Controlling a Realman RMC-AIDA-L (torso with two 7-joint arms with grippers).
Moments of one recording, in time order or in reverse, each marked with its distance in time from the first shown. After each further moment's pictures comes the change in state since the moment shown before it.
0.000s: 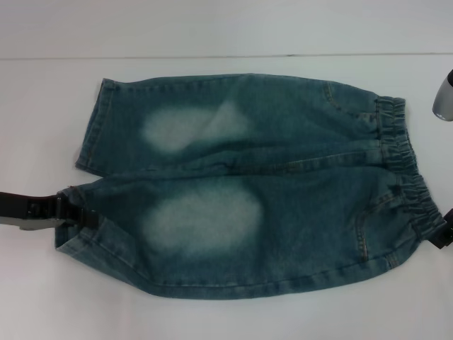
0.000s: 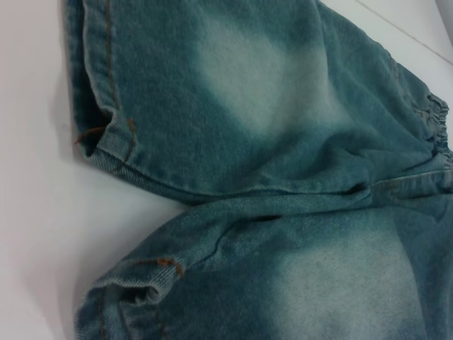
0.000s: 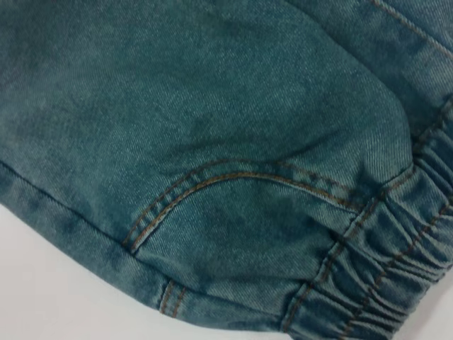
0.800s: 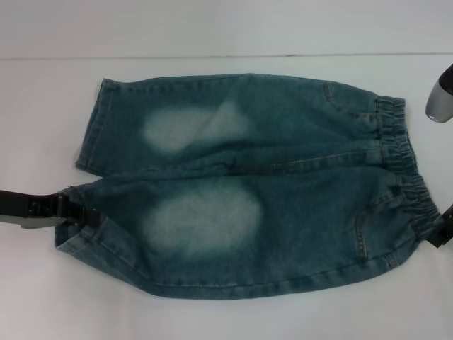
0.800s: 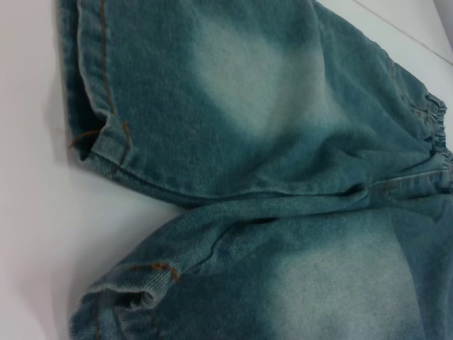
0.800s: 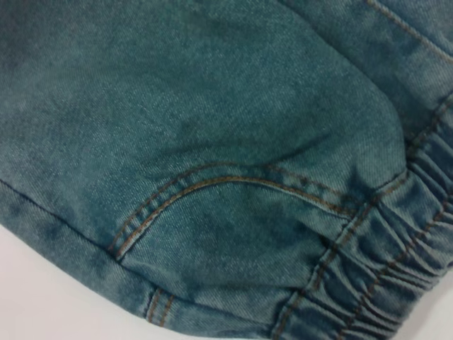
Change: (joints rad) left arm -0.005 -0.001 0.000 0.000 0.000 0.000 0.000; right arm 0.013 -0.002 -0.027 0.038 -0.002 0.038 0.021
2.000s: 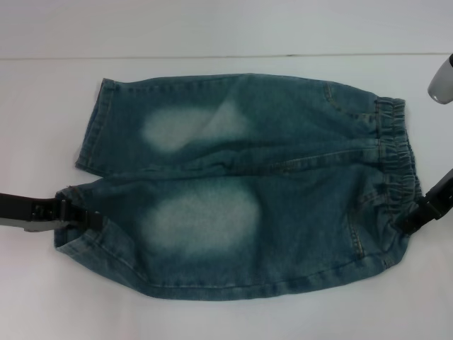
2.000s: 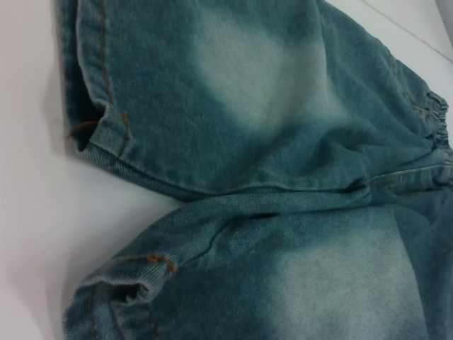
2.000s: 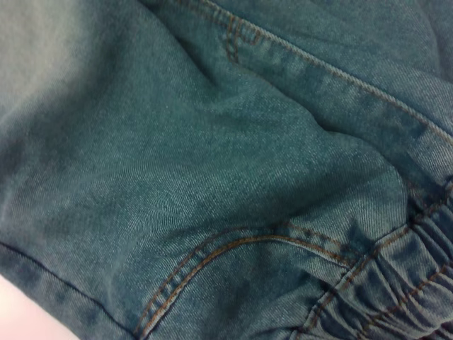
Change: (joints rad) left arm 0.002 -0.003 0.003 -0.016 0.000 -0.011 0.006; right arm -0.012 0.002 0.112 0.014 0.106 0.035 -0.039
